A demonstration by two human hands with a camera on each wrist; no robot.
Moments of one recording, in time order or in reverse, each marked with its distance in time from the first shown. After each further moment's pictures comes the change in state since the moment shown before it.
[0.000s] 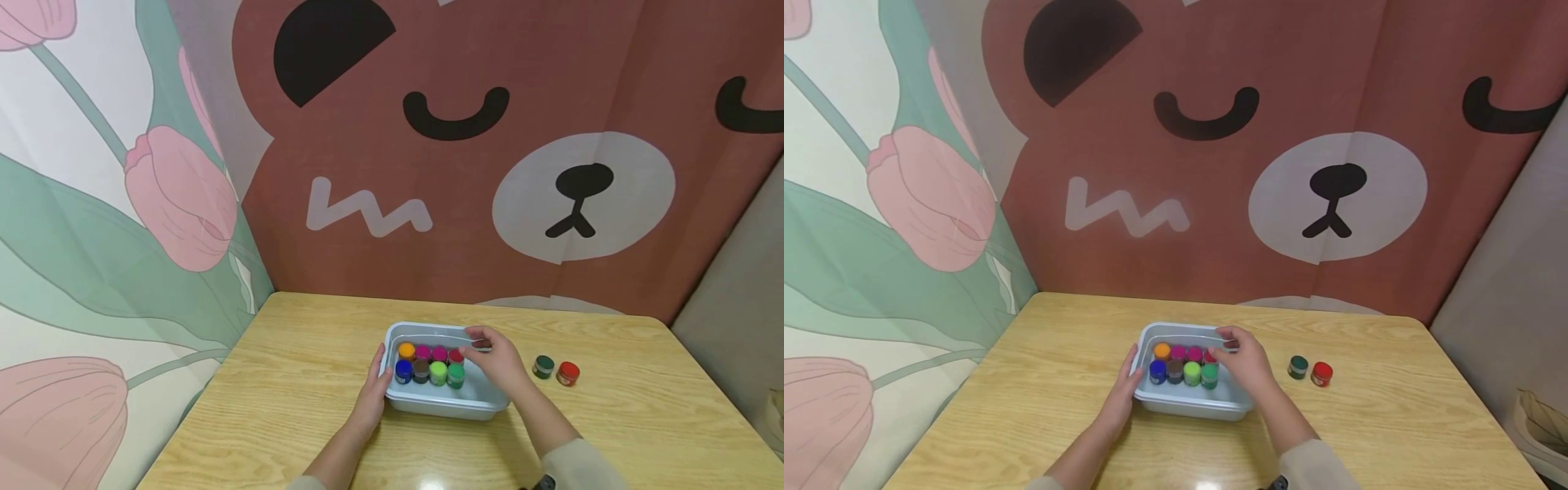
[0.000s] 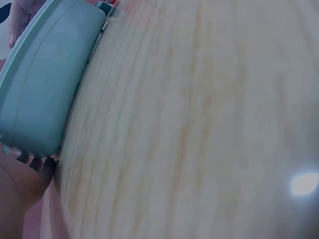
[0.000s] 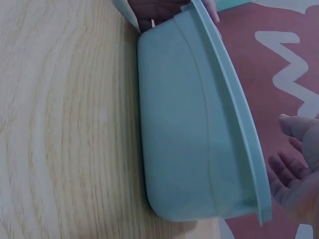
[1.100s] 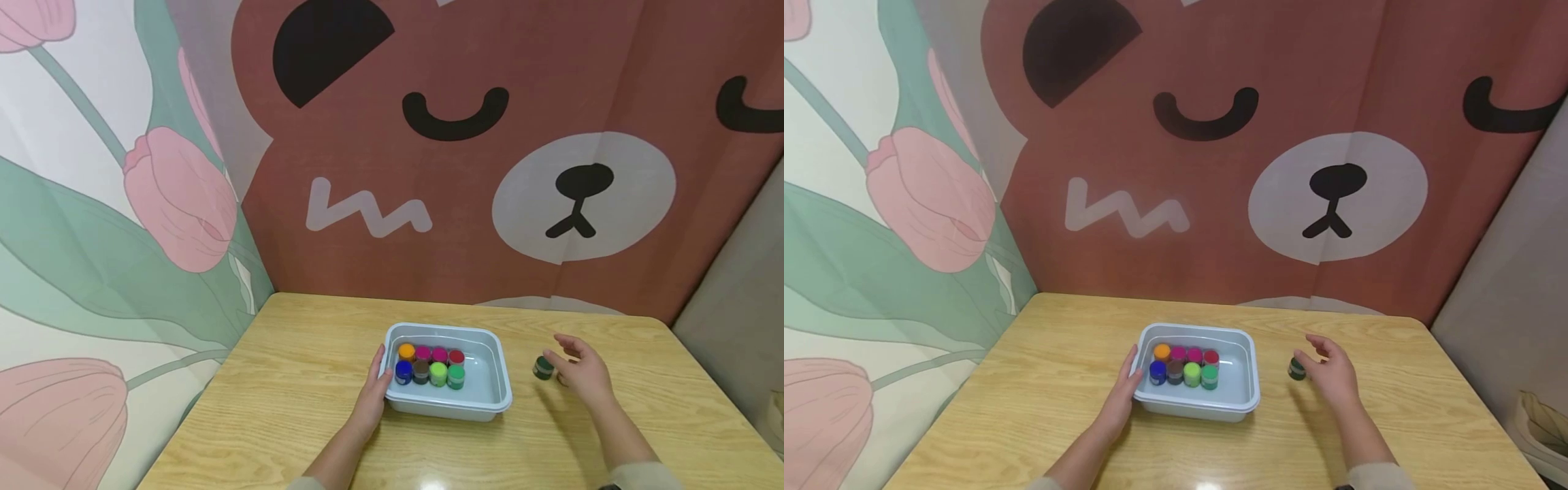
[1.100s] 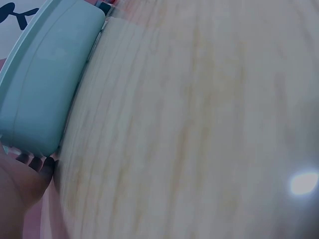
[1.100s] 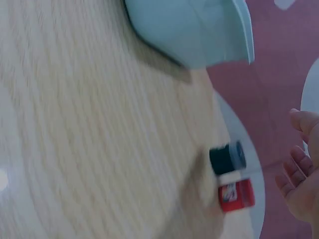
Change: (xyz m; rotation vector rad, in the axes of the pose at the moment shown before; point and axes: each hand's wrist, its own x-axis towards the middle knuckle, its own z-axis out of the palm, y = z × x) left_hand 0.000 0.001 0.001 0.017 0.019 -0.013; right_hand -0.013 0.090 -0.097 -0.034 0.101 0.085
